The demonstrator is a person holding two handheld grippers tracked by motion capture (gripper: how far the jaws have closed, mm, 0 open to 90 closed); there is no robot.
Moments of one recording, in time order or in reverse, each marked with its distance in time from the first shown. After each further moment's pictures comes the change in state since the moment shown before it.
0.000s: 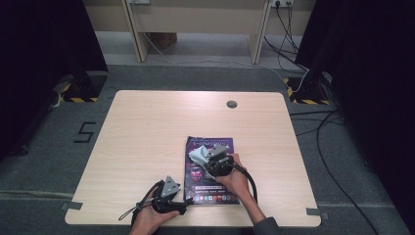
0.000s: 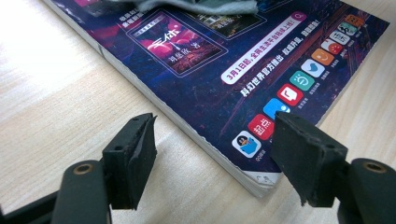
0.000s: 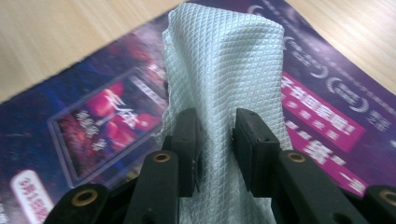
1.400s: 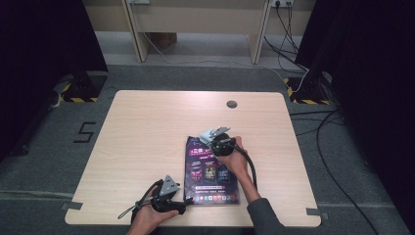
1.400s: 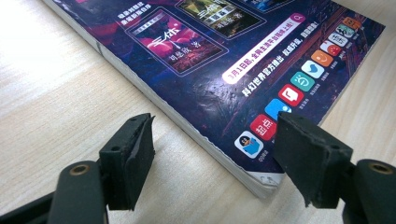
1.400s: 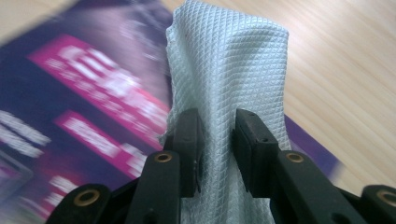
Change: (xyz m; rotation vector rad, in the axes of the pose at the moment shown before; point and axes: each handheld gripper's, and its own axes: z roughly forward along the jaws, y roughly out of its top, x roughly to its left) left arm 0.005 -0.001 0.001 0.000 -0.027 -0.007; right arm -0.044 0.033 0.030 0.049 -0.100 0.033
